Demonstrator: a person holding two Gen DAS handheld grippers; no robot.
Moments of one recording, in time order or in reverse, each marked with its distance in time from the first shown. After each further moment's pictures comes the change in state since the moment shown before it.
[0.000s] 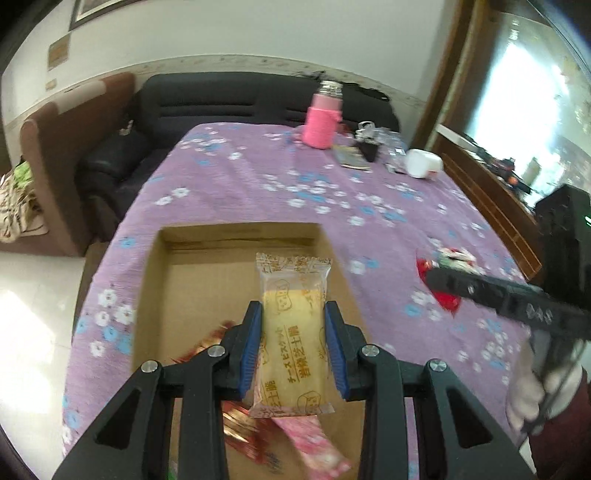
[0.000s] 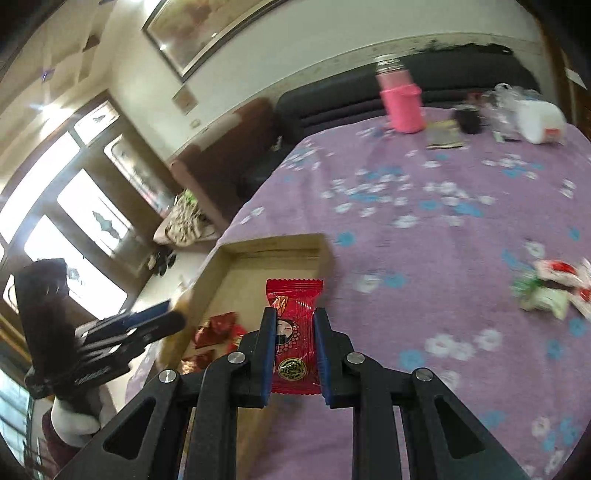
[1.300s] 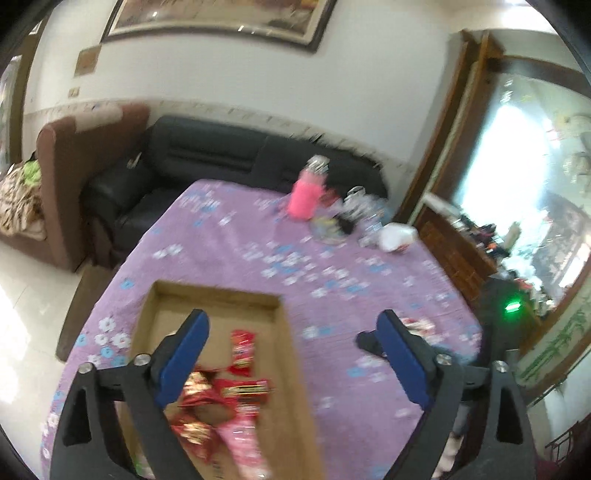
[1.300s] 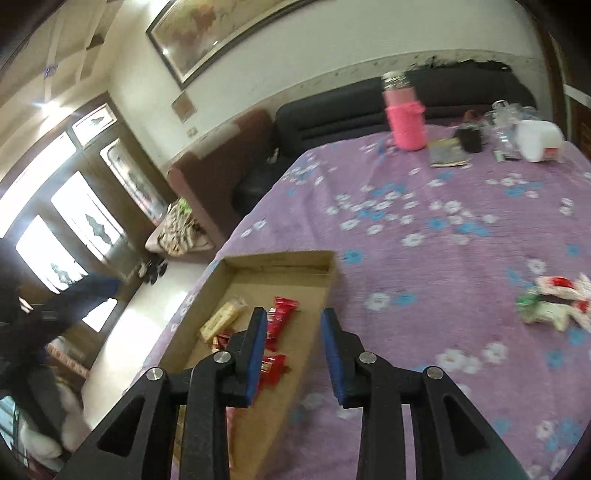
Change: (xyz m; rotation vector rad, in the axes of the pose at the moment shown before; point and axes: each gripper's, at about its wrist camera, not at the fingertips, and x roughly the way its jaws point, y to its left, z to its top) left arm -0.096 -0.051 0.010 -0.089 -0.277 -0.093; right arm -0.029 -0.006 -0.002 0.025 -0.103 -0.070
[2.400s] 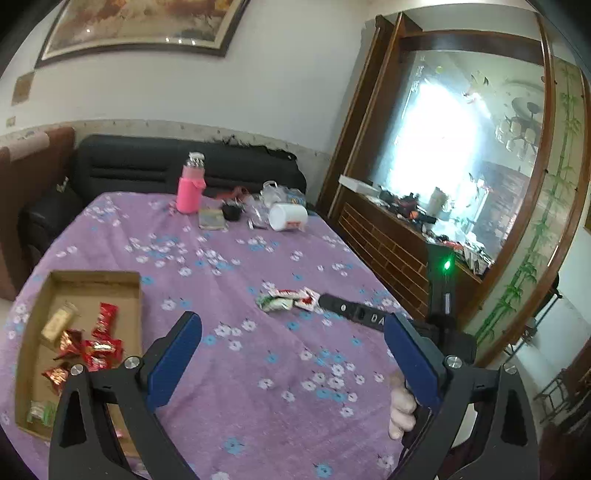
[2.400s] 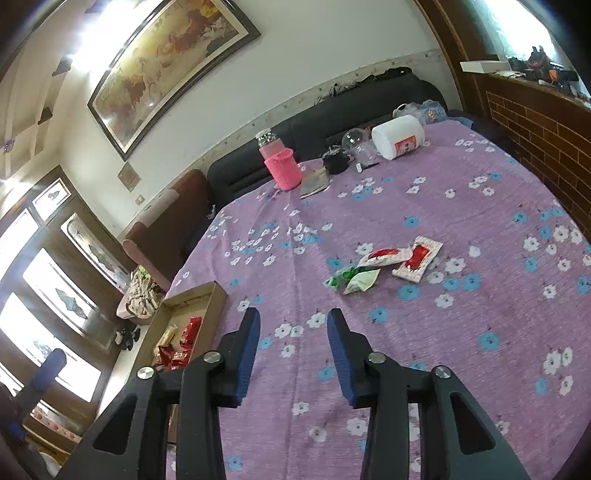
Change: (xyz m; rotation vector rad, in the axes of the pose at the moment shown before) left arm -0.020 -0.161 -0.070 0.139 0.032 -0.216; right arm -0.145 -0.125 -0.041 0.197 -0.164 -0.143
